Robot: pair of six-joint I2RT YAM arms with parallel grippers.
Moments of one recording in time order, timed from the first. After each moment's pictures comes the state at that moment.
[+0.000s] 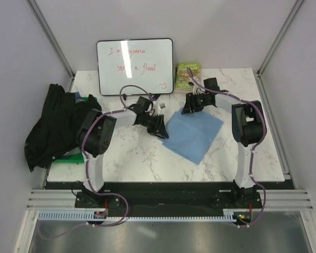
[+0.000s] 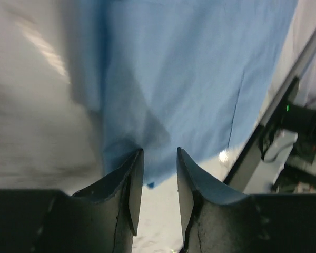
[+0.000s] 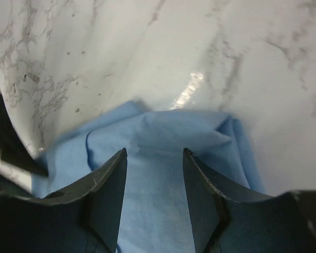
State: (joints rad) left arm -0.43 2.06 1.26 -0.22 0.74 -0.32; right arm 0.17 2.15 1.48 -0.29 -0.68 -0.01
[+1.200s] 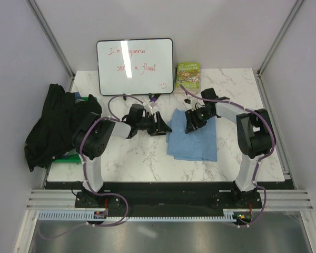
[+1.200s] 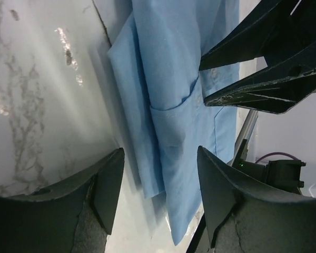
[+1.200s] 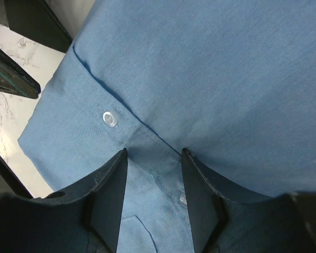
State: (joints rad) left arm -0.46 1.97 0.91 0.45 0.68 -0.76; right arm 0.26 1.93 1.26 -0.56 -0.59 -0.23
